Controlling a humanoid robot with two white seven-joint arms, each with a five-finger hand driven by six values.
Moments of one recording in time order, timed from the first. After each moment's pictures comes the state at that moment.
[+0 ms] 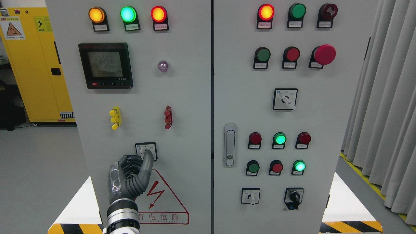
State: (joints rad) left arm -0.43 -0.15 -0.09 -1.89 -0.19 0.62 0.38; right arm 0.10 0.12 -0.16 -0.19 0.12 0.01 -0.20
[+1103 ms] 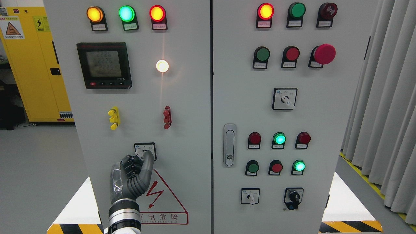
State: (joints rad) left arm -0.43 -0.15 -0.09 -1.88 -0.19 0.61 0.38; right arm 0.10 0.12 -0.16 -0.19 0.12 0.01 -0.20
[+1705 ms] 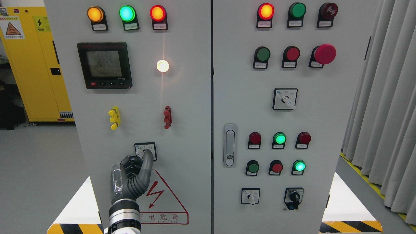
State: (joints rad) left arm -0.43 -0.15 -0.09 -1.88 -0.18 0.61 0.37; right arm 0.10 0.12 -0.16 -0.19 0.12 0.01 -0.20
